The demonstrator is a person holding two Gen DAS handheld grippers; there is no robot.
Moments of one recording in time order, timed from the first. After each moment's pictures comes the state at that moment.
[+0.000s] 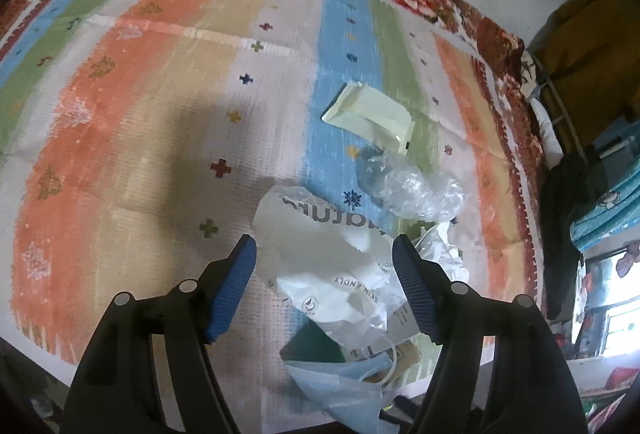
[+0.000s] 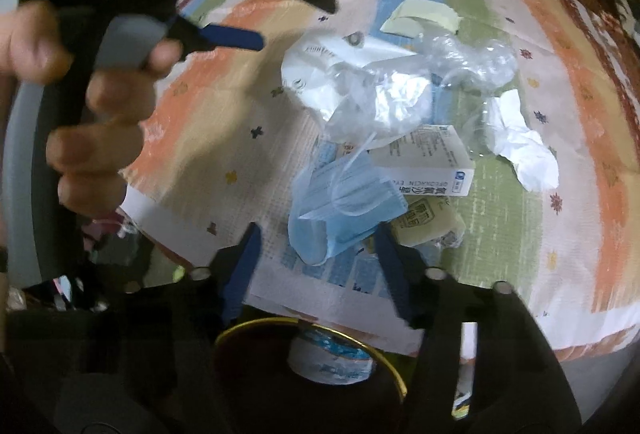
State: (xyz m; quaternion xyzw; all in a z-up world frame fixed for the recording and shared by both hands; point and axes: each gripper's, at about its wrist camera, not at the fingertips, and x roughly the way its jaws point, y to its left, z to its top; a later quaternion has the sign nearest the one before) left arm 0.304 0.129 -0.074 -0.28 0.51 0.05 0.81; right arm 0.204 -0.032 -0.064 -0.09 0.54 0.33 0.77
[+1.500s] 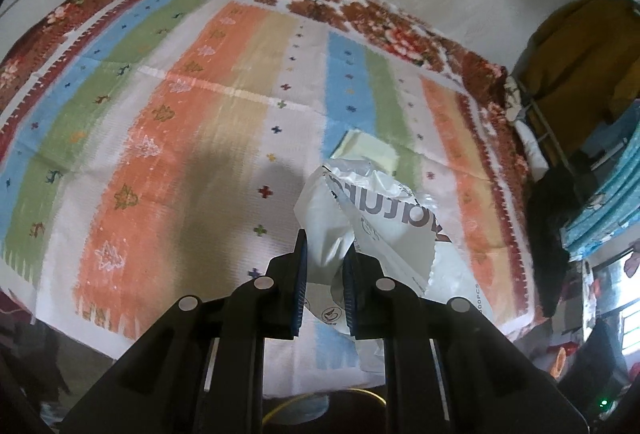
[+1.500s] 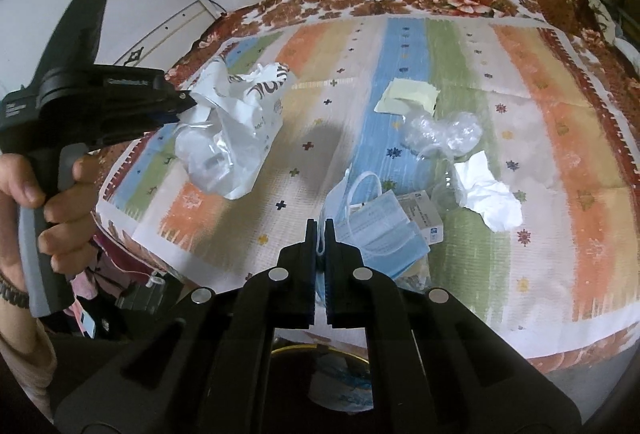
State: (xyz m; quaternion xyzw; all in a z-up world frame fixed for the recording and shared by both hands) left arm 0.220 0.145 0.017 -0.26 0.44 0.07 0.86; right arm 0.197 -0.076 0.017 -0.01 0.45 0.35 0.82
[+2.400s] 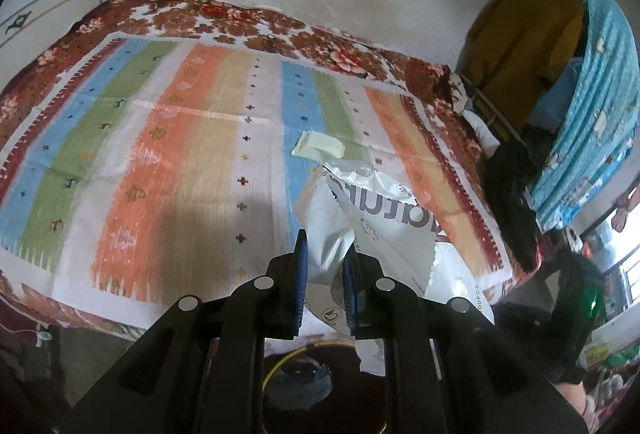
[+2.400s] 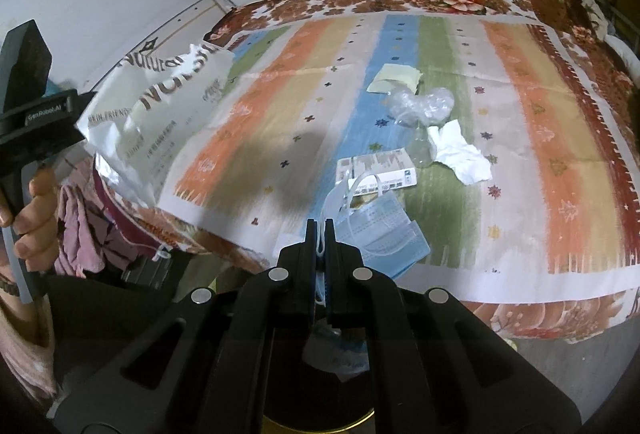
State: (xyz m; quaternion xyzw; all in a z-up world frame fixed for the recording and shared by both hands) left arm 0.107 0.101 0.054 -0.21 0.38 0.01 0.90; right arm 0.140 -0.139 0.030 -0.02 0.45 0.36 0.82
